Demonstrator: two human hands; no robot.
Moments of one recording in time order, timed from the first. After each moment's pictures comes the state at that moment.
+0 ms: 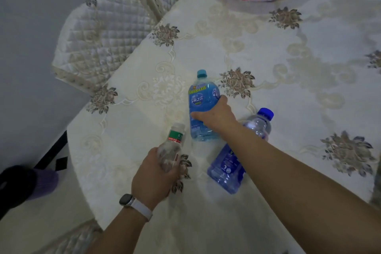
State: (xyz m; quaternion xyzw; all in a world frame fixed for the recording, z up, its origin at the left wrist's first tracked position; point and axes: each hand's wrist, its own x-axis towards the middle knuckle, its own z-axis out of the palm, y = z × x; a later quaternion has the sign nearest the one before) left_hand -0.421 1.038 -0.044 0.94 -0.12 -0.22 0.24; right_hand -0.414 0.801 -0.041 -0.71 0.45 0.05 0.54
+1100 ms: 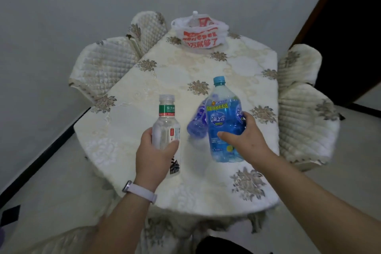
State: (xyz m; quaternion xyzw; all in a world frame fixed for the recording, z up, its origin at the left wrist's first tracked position) left_hand -0.538 1.155 0.093 0.78 -0.16 -0.19 0.57; right_hand -0.691 0.981 0.134 -0.69 0.43 -0.21 0.54
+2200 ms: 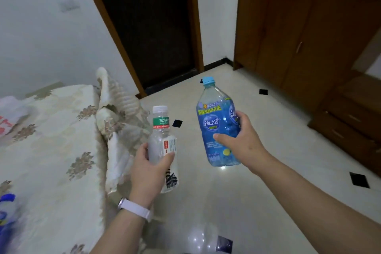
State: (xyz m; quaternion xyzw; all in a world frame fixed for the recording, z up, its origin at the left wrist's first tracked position) left_hand -1.063 0.820 0.121 0.68 -0.48 -0.33 0.45; right_hand -1.301 0.795 0.137 -0.45 0.58 -0.49 0.48
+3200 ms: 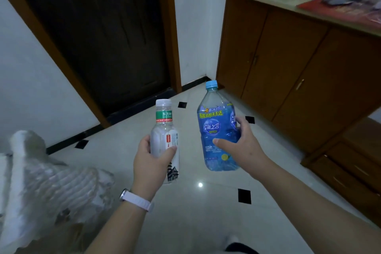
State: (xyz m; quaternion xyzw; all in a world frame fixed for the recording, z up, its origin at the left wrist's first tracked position) left_hand -1.111 0.301 0.107 0.61 -0.50 -0.42 0.44; right_hand -1.338 0.327 0.133 -0.41 0.65 -0.47 0.45
